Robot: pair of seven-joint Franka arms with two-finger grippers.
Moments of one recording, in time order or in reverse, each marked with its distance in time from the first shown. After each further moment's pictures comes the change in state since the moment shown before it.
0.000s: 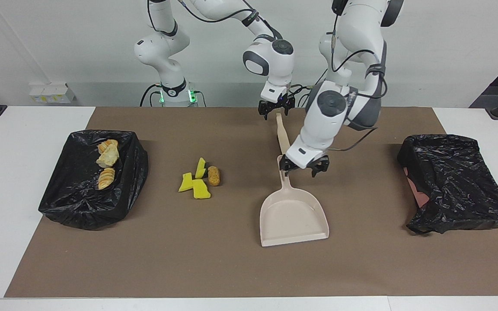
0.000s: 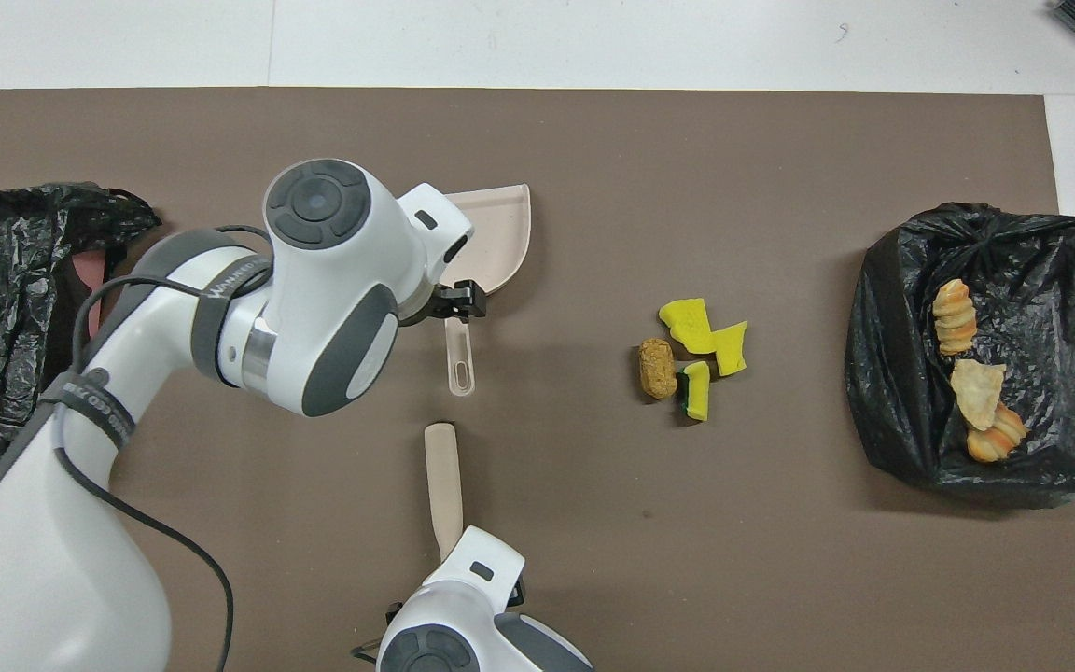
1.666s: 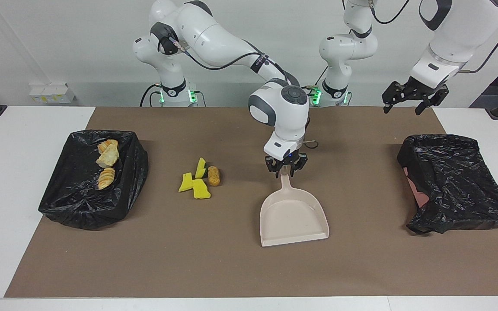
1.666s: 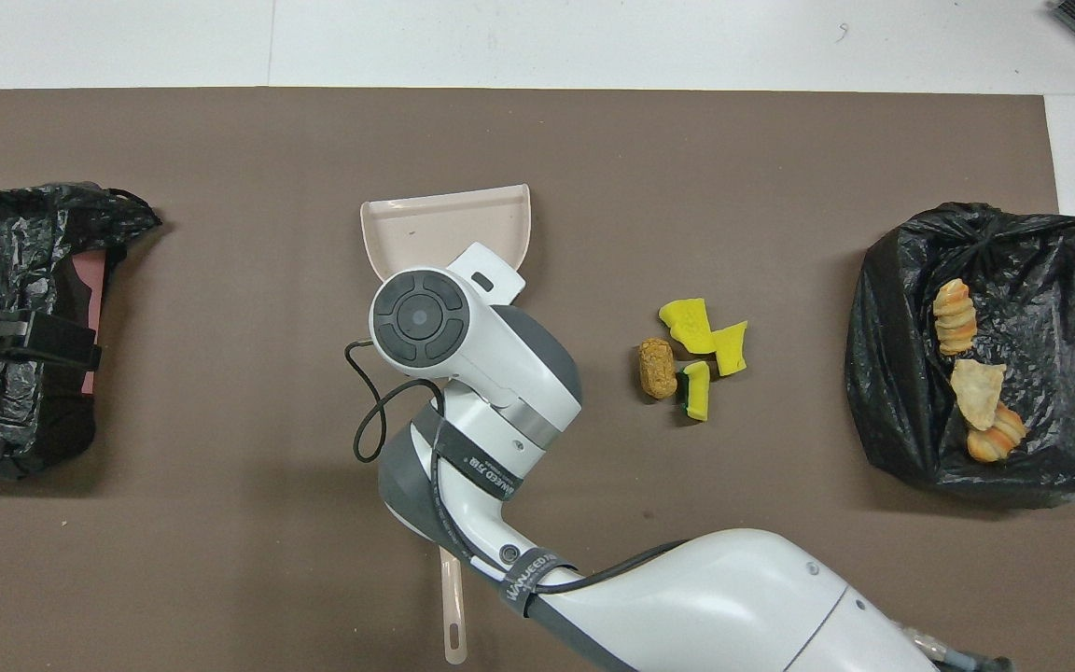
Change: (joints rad) left arm 0.456 -0.415 0.014 0.037 0.000 -0.529 0.559; right arm -0.221 0.501 -0.024 0.820 -0.298 -0.239 -0.015
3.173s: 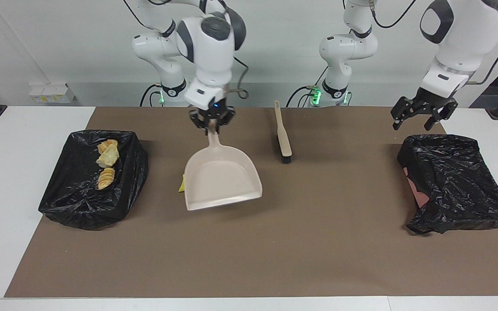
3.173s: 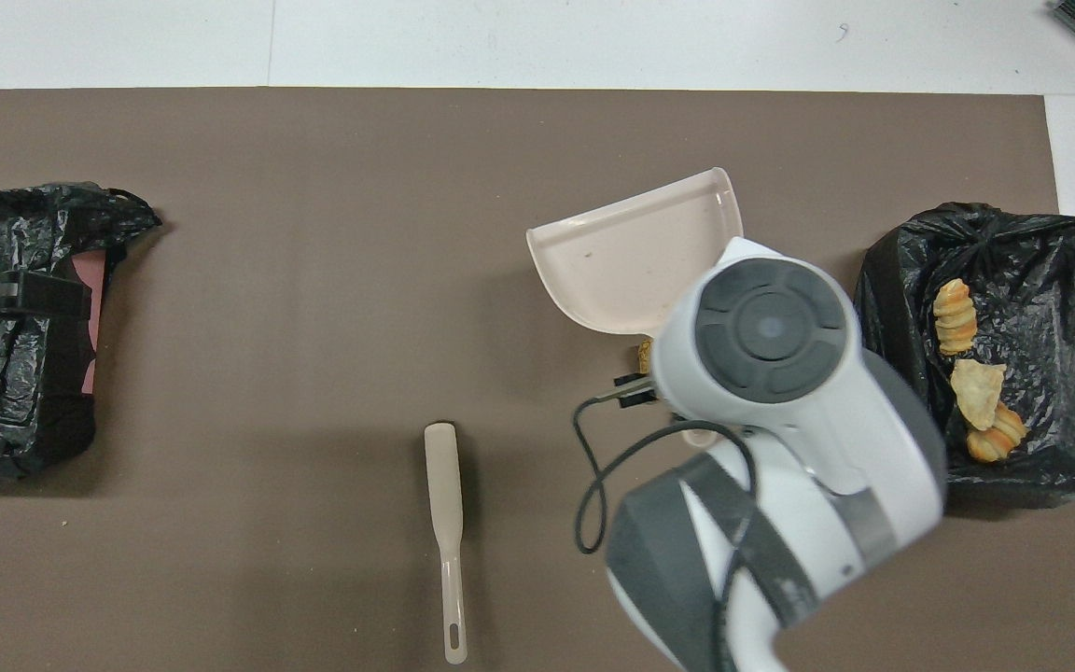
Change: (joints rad) left arm 0.001 -0.017 0.041 -0.047 0.000 0.179 -0.006; right arm -0.241 -0.522 0.022 -0.418 0.103 -0.226 -0.336
